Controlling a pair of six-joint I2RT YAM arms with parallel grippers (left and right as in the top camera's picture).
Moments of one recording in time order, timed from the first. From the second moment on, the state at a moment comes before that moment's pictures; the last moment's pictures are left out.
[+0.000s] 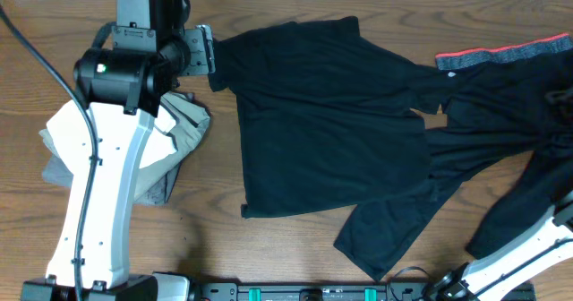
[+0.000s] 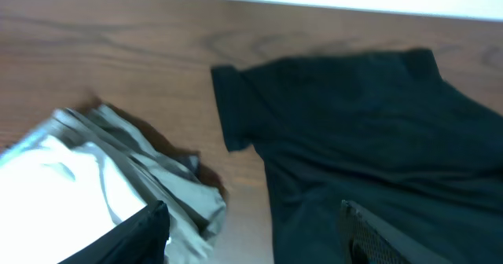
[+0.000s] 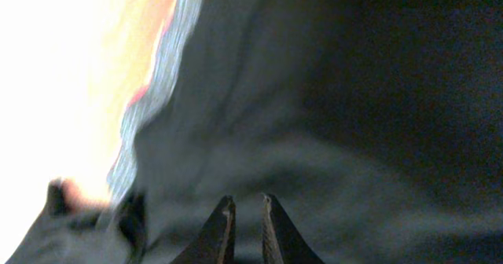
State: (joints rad) left arm -0.15 1.54 1.75 -1.05 -0.04 -0.19; right arm -0.76 2.20 1.62 -0.56 -0.63 0.29
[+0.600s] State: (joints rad) left arm -0.15 1.57 1.75 -1.08 0.00 -0.17; right arm -0.47 2.20 1.62 -1.17 -0.27 0.20
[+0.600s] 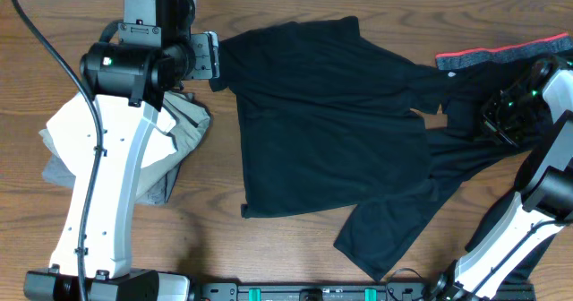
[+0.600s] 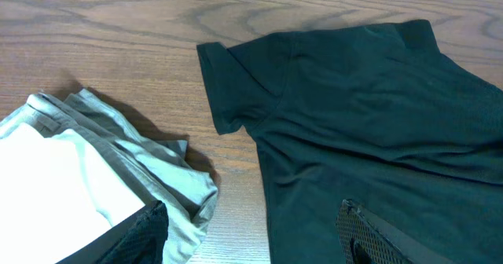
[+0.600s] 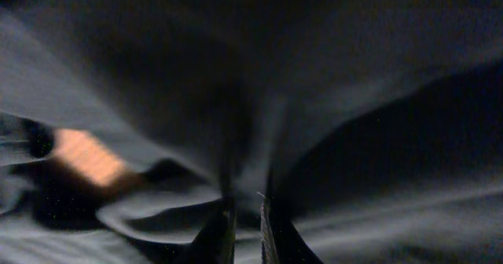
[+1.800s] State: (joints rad) left arm -0.15 1.57 1.75 -1.08 0.00 -0.16; right arm -0.79 2.17 2.00 -1.10 -0.23 0.16
